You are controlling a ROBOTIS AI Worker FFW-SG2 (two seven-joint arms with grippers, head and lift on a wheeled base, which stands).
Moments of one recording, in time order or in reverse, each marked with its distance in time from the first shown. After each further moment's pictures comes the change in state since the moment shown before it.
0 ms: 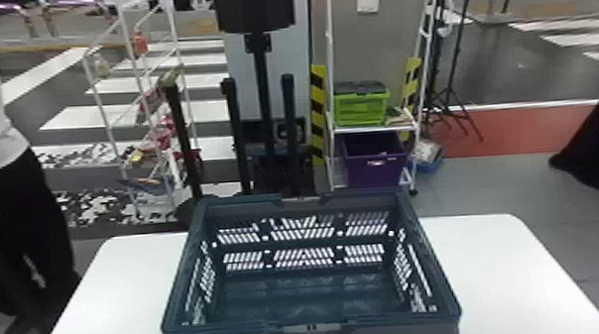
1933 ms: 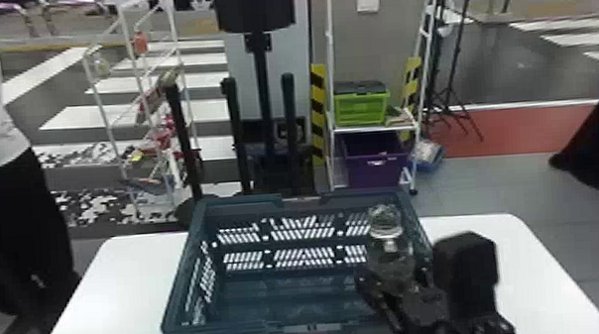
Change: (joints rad) left arm -0.016 -0.021 0.022 0.052 0.022 -0.057 0.001; right arm -0.797 0.007 0.204 -0.221 0.023 1.364 -0.048
